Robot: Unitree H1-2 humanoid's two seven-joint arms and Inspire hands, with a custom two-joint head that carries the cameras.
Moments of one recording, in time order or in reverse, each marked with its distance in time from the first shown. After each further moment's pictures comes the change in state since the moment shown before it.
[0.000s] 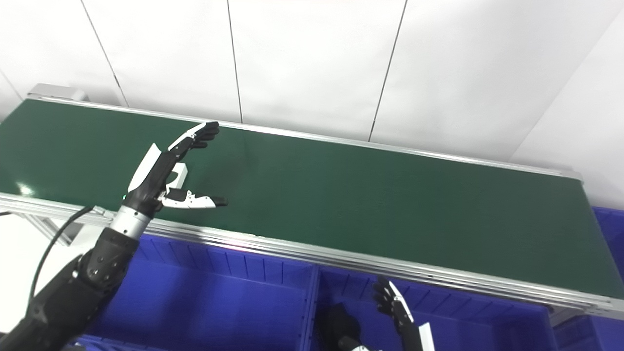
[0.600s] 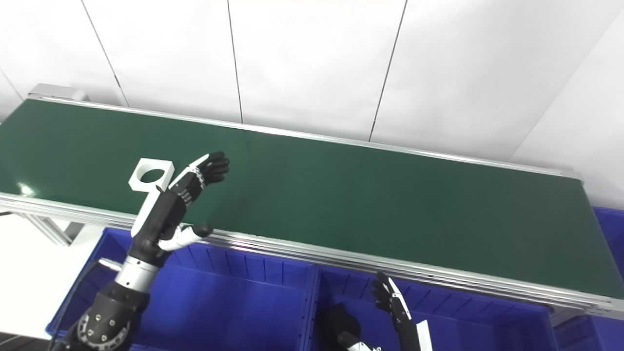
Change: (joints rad) left arm 0.255 -0.128 0.090 -0.333 -0.141 0.002 -0.167; right arm 0.000 0.027 -0.007 0.001 -0.016 0.000 0.013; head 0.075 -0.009
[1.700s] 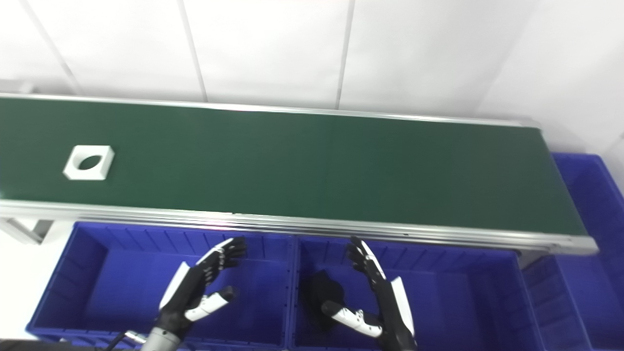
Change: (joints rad) left arm 0.194 -0.138 -0.232 0.279 0.034 0.000 0.018; right arm 0.030 0.036 -0.091 -0.051 -0.008 0.001 0.135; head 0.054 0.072
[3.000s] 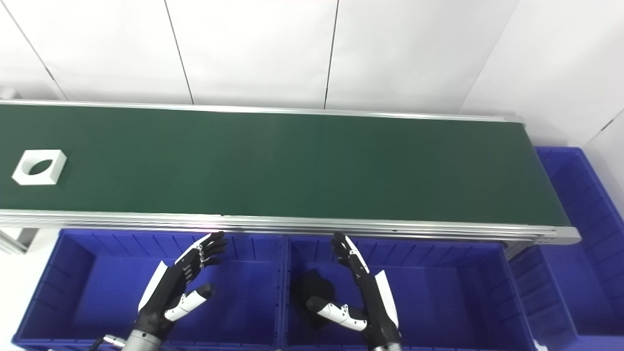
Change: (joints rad) left arm 0.023 0.026 0.090 -0.073 -0.042 0.000 -0.057; right arm 0.000 0.064 -0.028 -0.014 -0.029 0.006 0.044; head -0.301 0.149
